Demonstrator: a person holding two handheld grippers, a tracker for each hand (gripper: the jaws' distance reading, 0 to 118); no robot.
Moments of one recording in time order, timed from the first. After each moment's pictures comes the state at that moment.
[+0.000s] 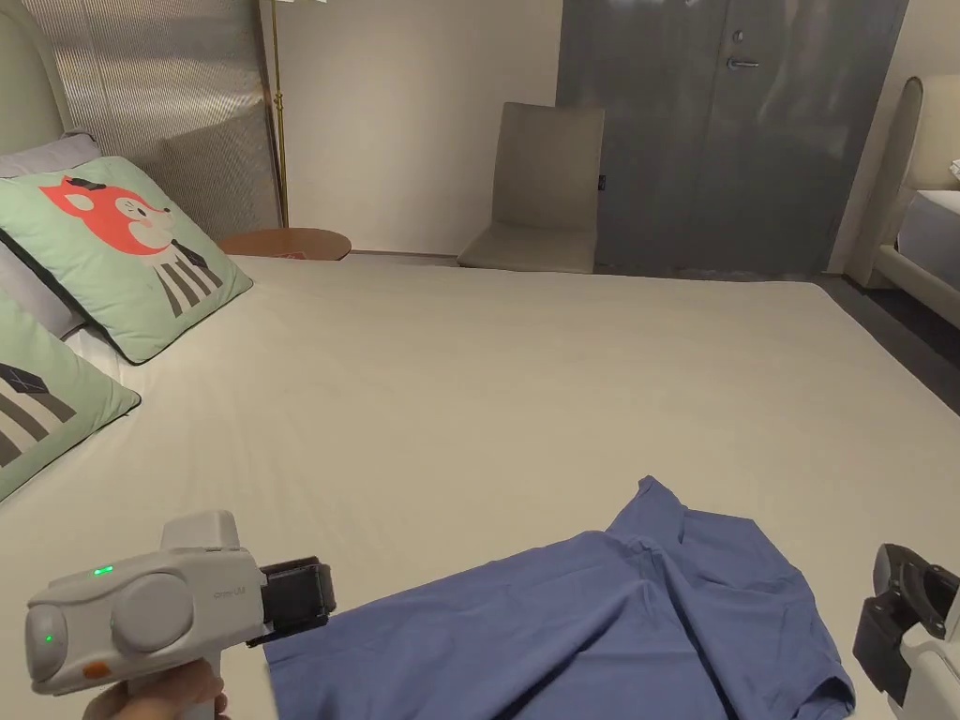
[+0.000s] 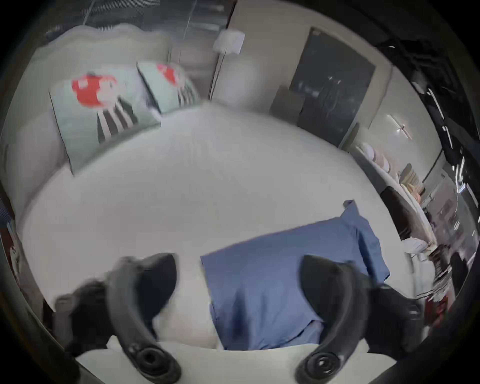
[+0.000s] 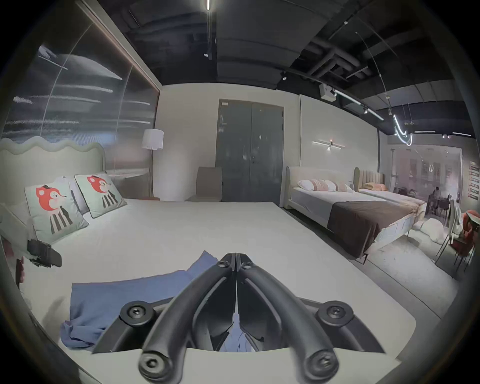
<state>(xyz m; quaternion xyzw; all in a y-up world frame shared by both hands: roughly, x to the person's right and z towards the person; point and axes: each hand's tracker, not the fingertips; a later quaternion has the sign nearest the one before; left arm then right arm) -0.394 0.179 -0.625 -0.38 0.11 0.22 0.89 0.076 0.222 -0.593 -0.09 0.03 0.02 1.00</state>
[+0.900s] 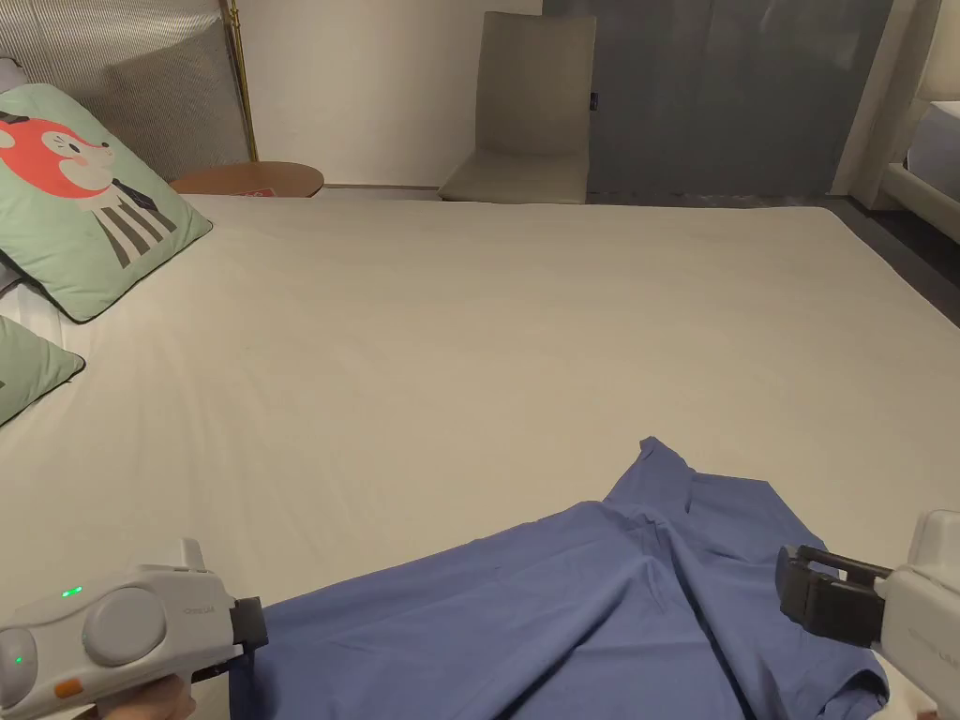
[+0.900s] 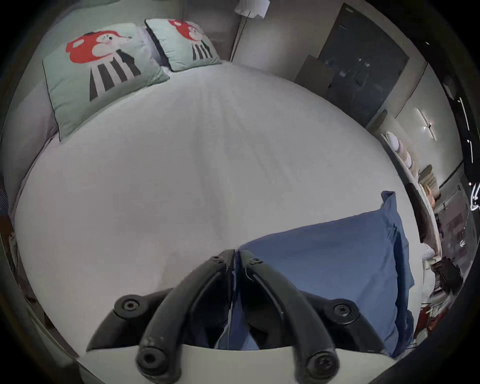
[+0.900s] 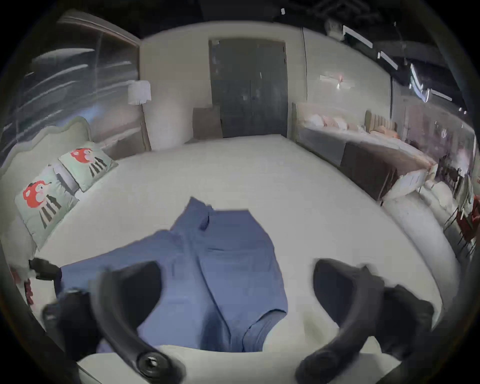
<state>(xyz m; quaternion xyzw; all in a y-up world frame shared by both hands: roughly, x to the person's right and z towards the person) -0.400 0.129 -0.672 -0.44 0.16 0.21 0.86 0.088 0.168 -0.740 -0.32 0.04 -0.03 0.95</state>
